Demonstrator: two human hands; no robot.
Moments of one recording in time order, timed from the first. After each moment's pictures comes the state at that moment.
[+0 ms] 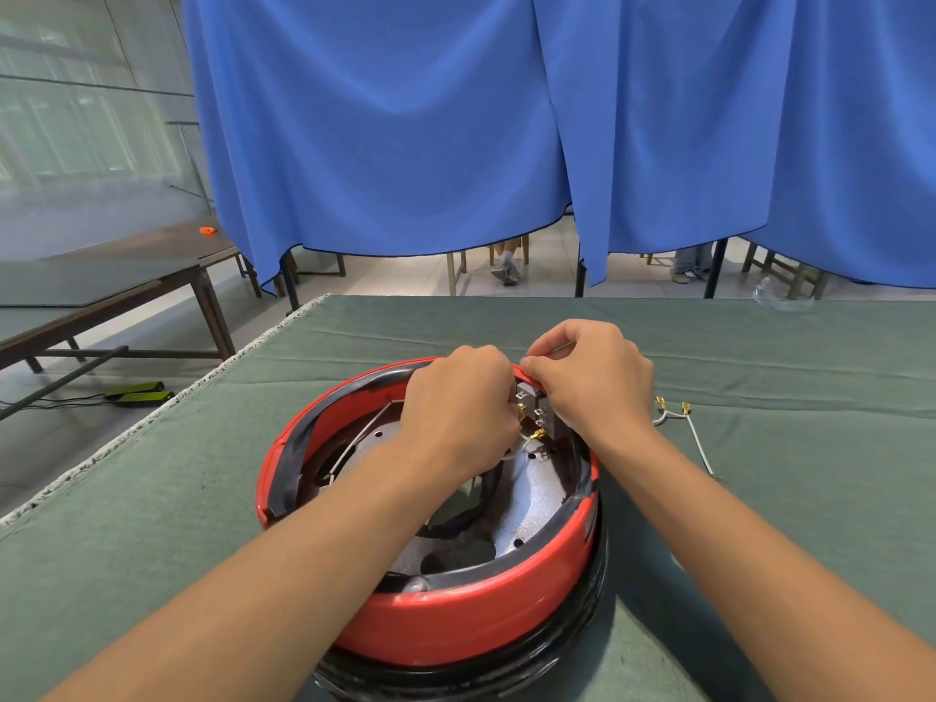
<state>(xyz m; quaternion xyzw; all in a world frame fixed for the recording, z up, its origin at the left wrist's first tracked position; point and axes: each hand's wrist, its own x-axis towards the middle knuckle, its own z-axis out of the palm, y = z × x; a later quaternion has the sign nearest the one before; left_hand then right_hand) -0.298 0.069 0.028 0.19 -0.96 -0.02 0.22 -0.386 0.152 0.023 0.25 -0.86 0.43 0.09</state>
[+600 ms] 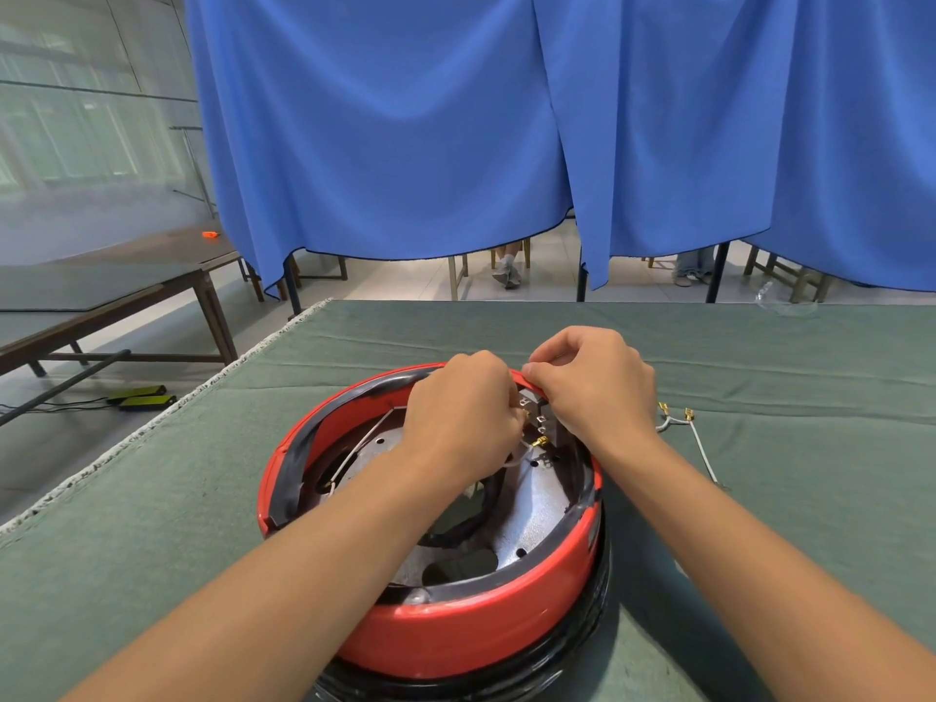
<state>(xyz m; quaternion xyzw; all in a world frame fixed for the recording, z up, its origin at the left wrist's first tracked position) -0.298 0.069 0.026 0.20 -0.95 -0.08 0.23 -0.384 0.152 0.023 0.25 -0.86 0.44 0.08</state>
